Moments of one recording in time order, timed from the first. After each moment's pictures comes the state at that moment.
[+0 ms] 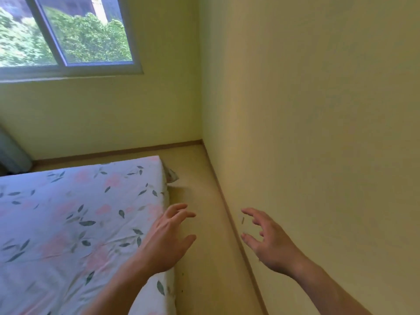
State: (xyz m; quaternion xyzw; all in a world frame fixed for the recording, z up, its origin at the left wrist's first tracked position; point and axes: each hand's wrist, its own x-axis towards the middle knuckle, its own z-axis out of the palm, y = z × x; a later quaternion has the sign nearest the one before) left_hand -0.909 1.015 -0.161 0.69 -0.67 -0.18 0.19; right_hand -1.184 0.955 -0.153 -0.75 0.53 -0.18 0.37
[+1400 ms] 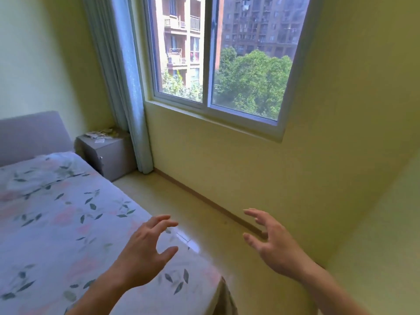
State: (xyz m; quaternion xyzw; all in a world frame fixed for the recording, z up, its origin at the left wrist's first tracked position) left_hand -0.461 0.363 -0.125 0.91 -0.30 -0.05 0.28; right_hand -0.600 0.069 -0.088 -0.91 0.14 -0.05 0.39
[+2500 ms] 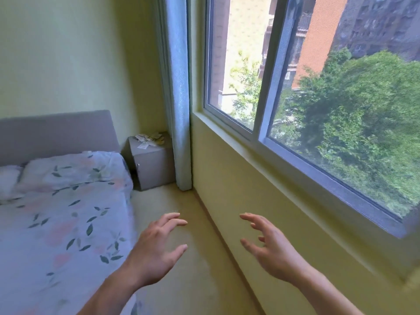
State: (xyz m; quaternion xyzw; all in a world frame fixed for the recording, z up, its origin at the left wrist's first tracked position) left_hand 0.020 -0.005 -0.134 0.95 -0.10 0.03 0.30; right_hand 0.027 -0.316 -0.115 -0.92 -0.09 0.04 0.38
